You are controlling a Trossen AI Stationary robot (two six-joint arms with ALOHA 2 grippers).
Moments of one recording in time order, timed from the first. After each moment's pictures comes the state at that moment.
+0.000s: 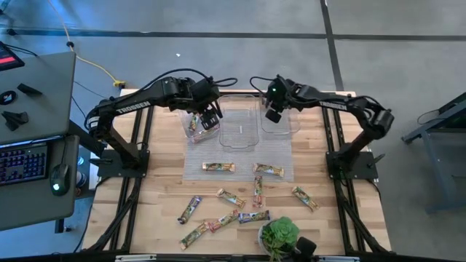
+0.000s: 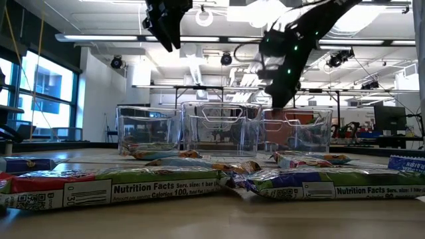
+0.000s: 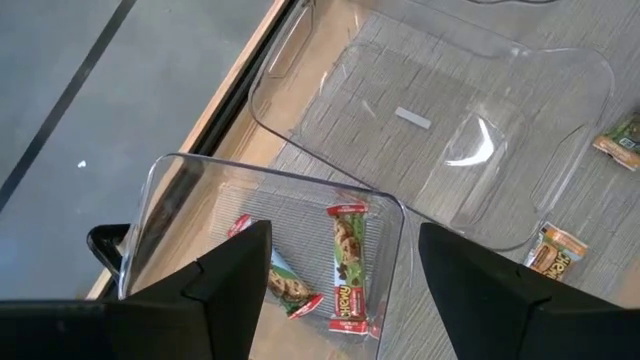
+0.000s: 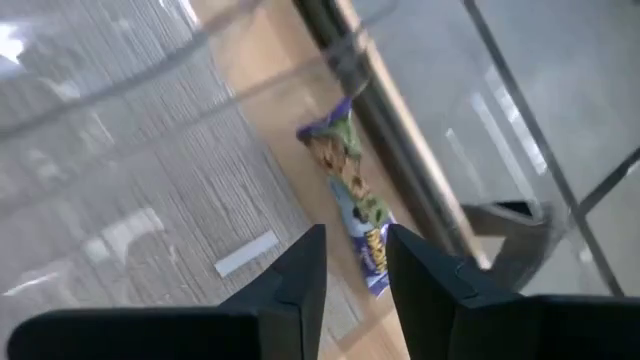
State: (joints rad) left arm 0.27 1.59 1.75 -1.24 -0.32 -0.18; right arm -0.62 1.58 1.11 -0.51 0.26 -0.21
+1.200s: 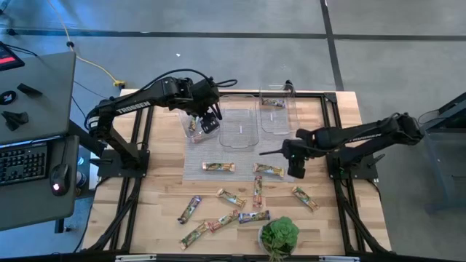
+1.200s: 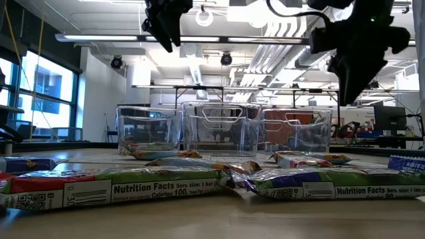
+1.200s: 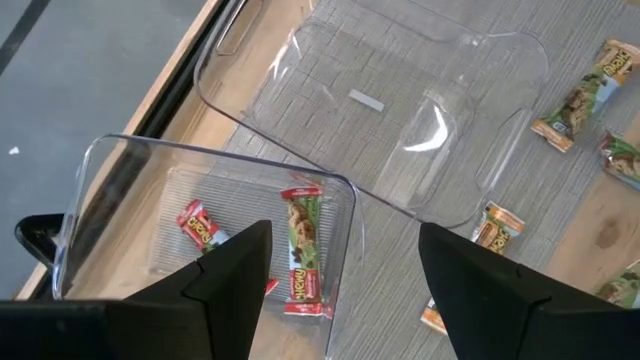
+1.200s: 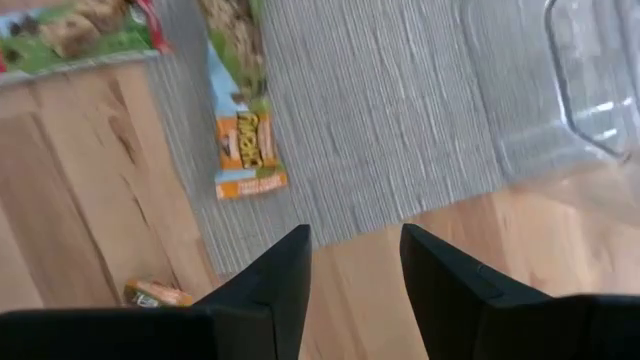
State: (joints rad) left arm 0.27 1.59 1.75 -1.26 -0.20 -0.22; right arm 0.09 1.24 0.88 -0.96 0.16 0.38
